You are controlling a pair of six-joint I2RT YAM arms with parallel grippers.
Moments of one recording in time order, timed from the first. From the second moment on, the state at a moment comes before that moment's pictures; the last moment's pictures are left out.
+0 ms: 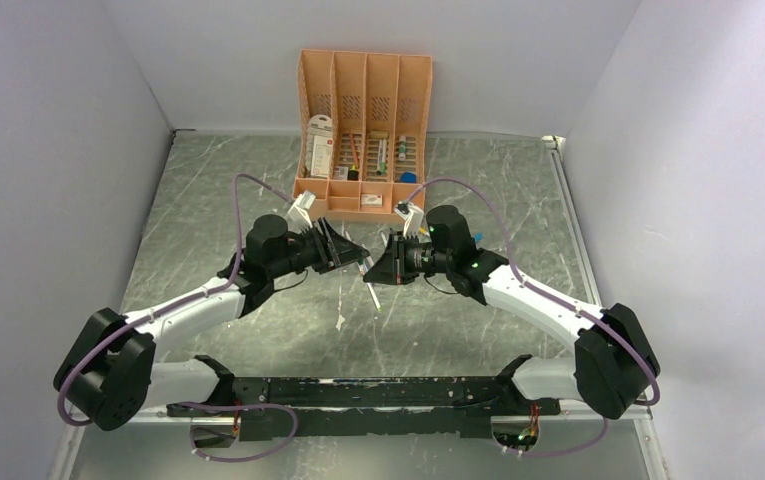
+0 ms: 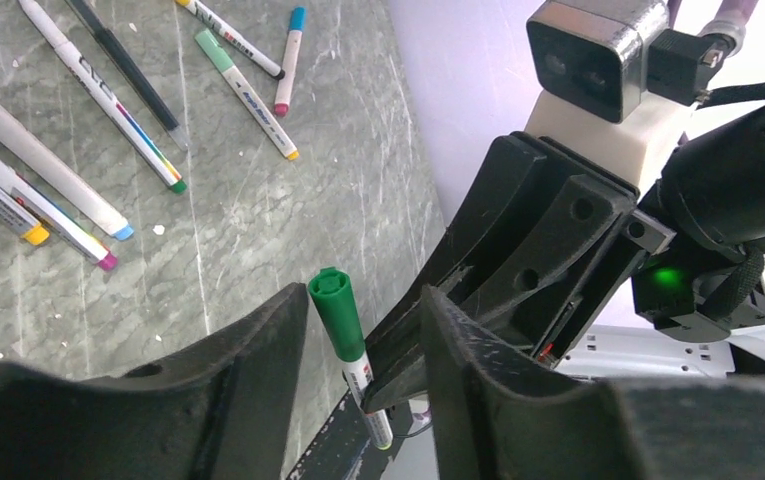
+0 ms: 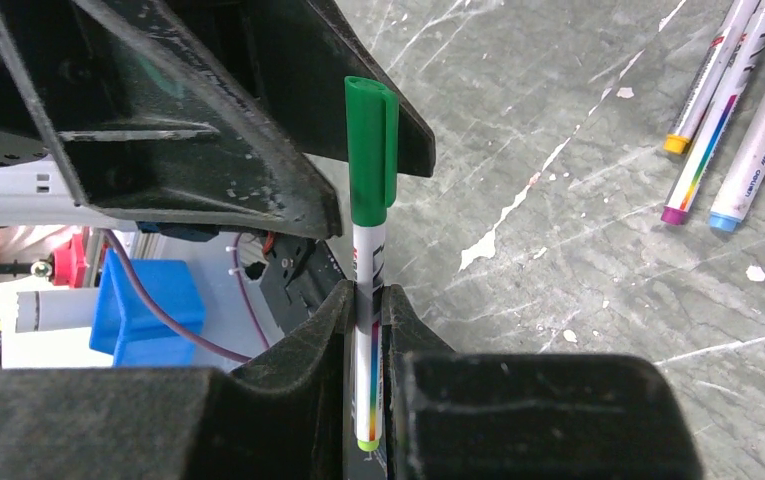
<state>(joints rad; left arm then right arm) -0.59 1.23 0.57 0.43 0.44 -0.98 0.66 1.27 0.75 0.02 -0.59 0.60</state>
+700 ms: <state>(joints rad) -0.61 1.27 0.58 0.44 0.43 -0.99 0.66 1.27 0.76 0.02 -0.58 0.60</state>
